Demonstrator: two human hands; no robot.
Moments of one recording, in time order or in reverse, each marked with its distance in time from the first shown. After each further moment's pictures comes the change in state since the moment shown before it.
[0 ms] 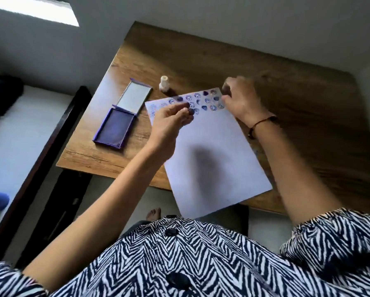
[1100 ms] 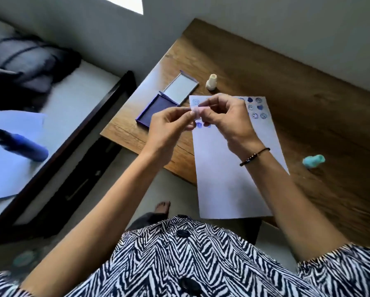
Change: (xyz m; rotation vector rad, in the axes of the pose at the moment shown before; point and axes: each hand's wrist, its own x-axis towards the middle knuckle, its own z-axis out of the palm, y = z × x) left_hand -0.049 0.015 -0.067 0.177 0.149 0.206; right_hand -0.057 -0.103 0.022 1.084 -0.255 -0.070
